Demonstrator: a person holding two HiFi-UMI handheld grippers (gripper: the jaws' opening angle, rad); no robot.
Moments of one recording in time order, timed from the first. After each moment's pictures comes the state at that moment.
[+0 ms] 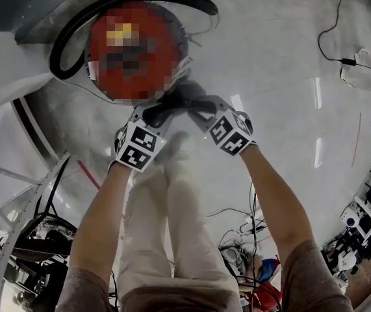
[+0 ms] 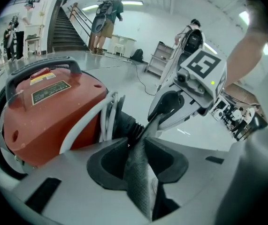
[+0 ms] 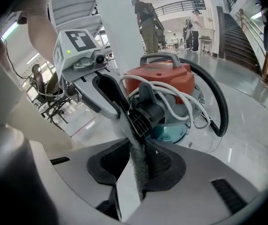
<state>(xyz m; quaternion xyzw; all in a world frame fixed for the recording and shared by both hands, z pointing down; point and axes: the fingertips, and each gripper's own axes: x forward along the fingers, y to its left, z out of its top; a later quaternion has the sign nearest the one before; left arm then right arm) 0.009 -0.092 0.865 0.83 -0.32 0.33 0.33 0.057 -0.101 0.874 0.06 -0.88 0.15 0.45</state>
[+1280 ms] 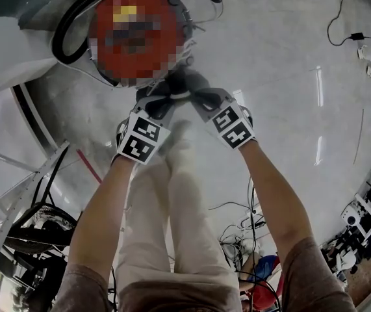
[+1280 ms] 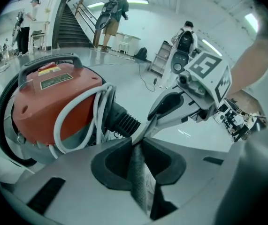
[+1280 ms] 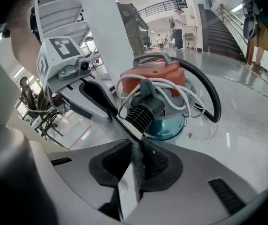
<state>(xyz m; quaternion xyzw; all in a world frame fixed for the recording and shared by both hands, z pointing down) 0.011 -0.060 0.861 0.81 -0.33 0.34 0.35 0.063 -0.080 0.874 0.13 -0.87 0.20 0.44</state>
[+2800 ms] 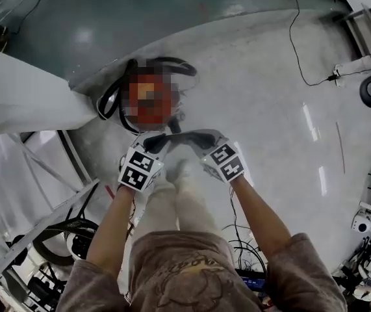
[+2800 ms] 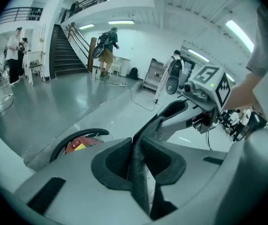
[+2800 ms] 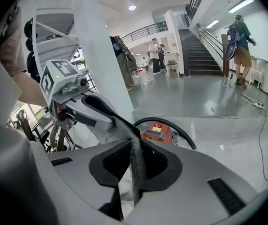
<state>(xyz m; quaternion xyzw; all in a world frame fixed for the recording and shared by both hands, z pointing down) -0.017 -0.076 0.541 0.85 -0.34 0.29 0.27 0.043 -0.087 0.545 0.24 -0.89 0.22 0.33</state>
